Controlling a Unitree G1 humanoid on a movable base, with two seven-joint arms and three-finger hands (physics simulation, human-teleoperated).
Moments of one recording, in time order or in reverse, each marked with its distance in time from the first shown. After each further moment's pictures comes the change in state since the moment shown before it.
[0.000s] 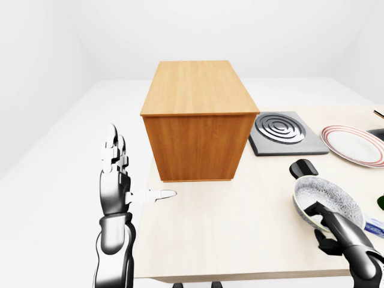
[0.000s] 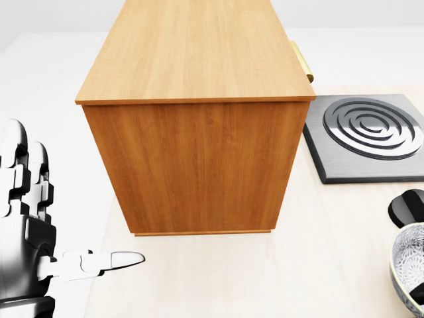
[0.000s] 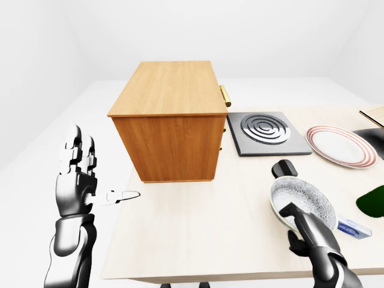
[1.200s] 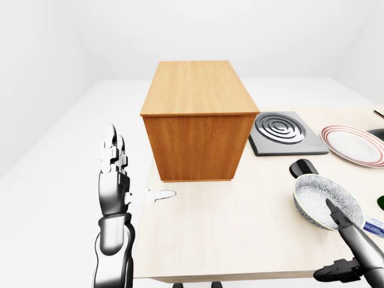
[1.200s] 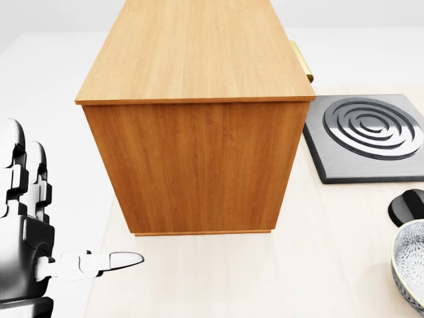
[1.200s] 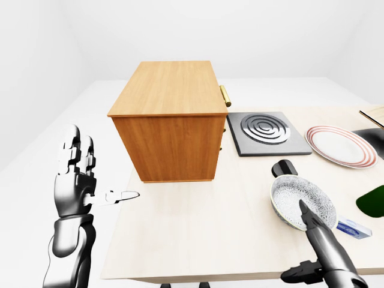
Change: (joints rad) left arm 0.004 0.000 0.003 -0.010 -0.001 0.000 -0.003; right arm 0.089 0.176 -0.172 -0.265 0.137 0.000 0.221
